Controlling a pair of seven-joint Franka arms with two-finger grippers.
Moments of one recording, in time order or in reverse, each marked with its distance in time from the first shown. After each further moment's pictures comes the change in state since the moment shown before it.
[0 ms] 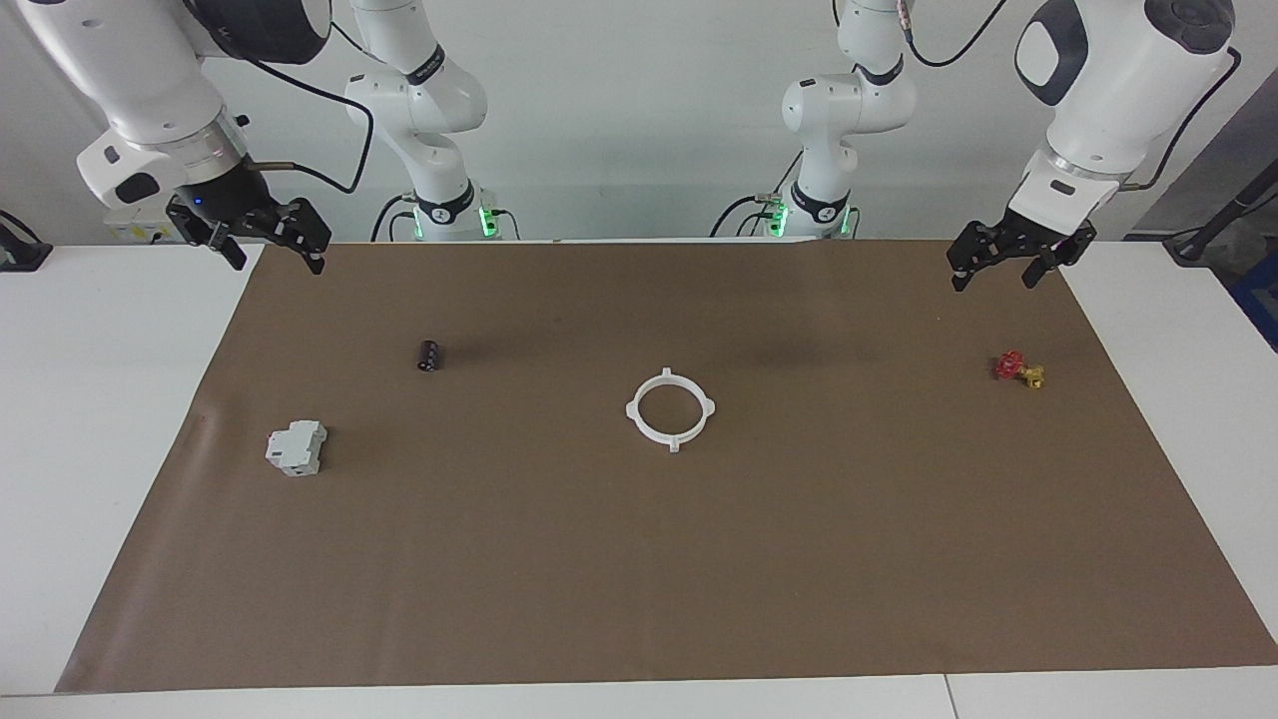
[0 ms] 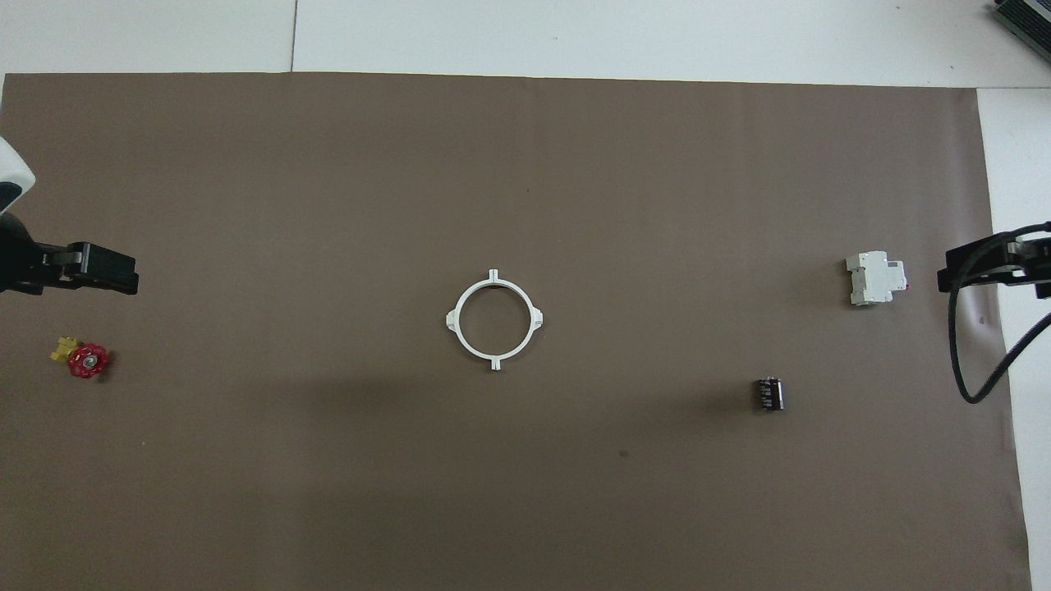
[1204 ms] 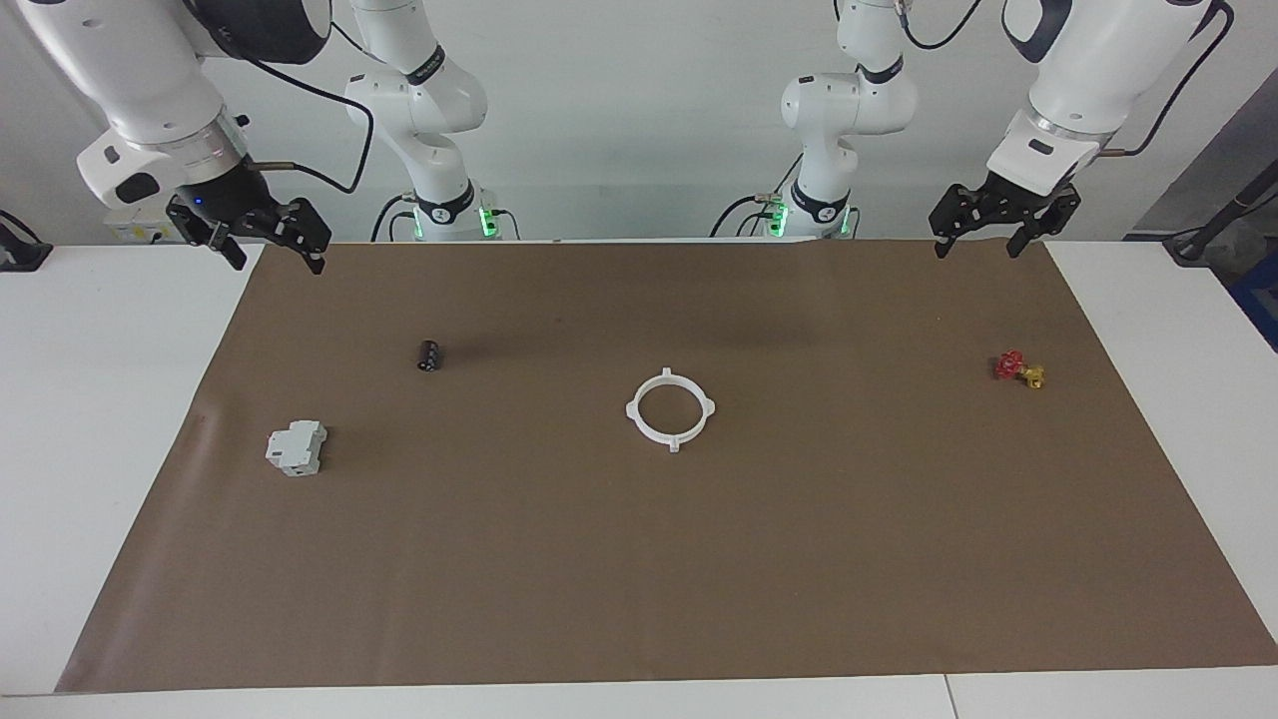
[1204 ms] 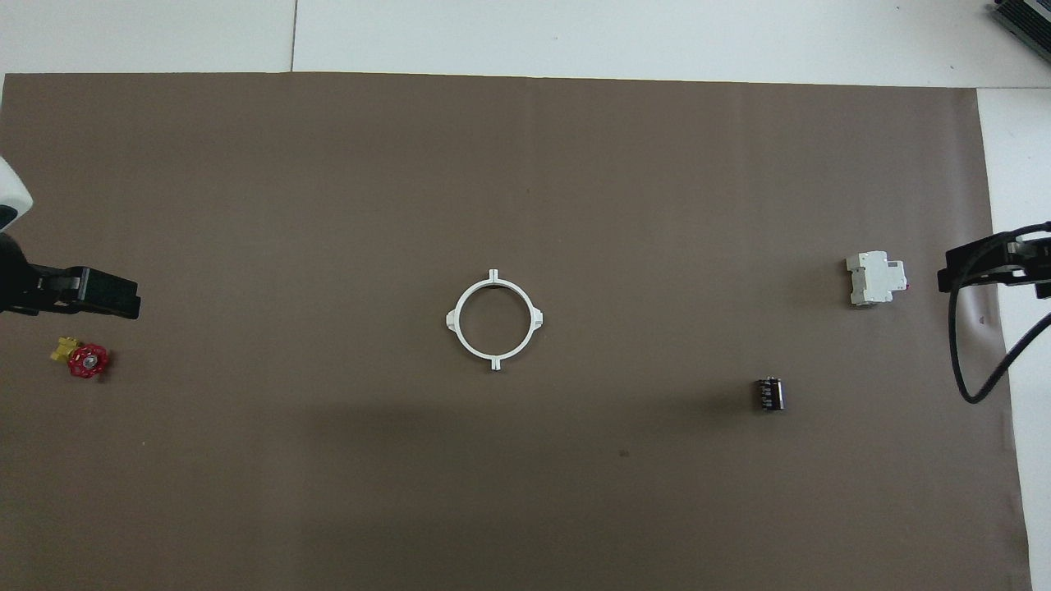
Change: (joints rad) left arm -0.100 -0.052 0.071 0.012 0.000 -0.077 0.000; right arm 0.000 0.000 0.000 0.000 0.000 0.000 0.000
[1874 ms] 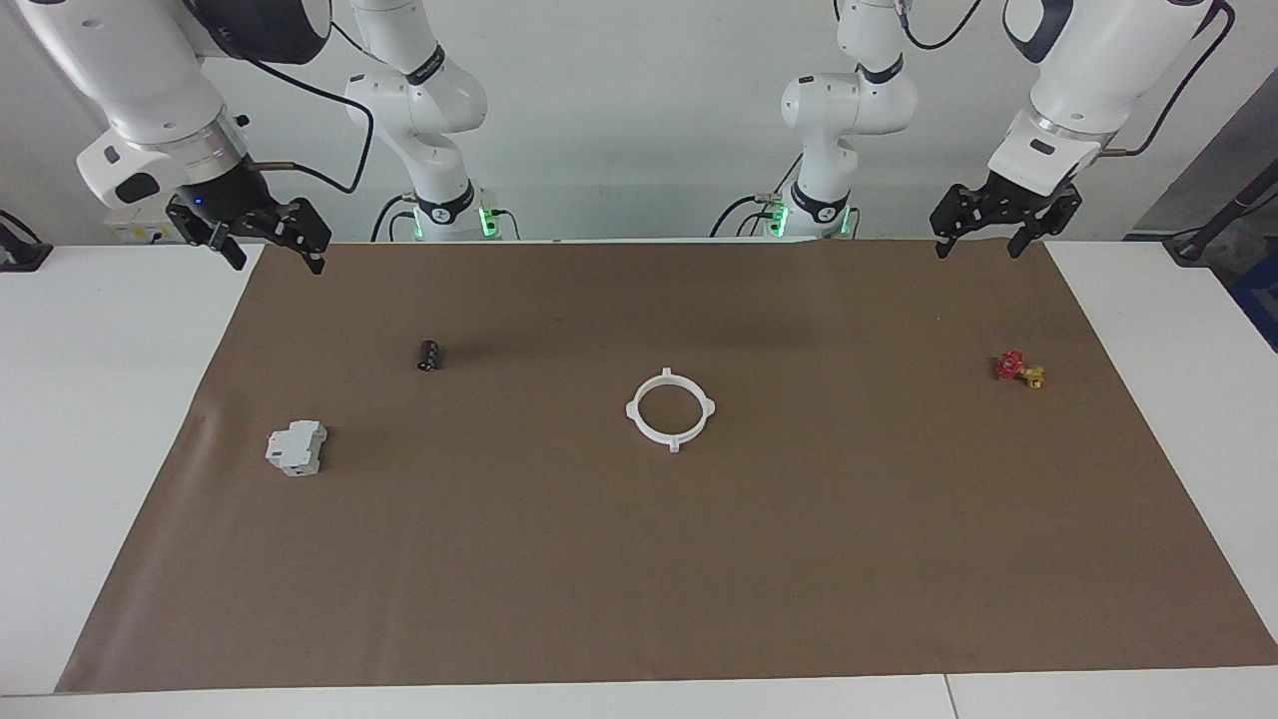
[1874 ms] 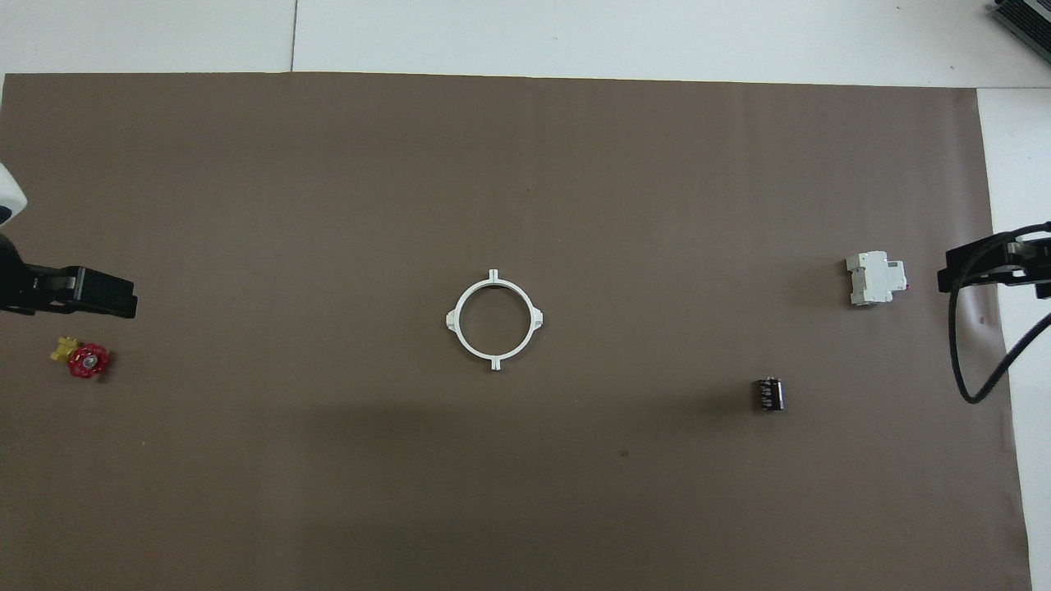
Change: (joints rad) left arm -0.001 0.000 -0.001 0.000 0.000 0.014 0.004; right arm 0.000 0.000 0.000 0.000 0.000 0.000 0.000
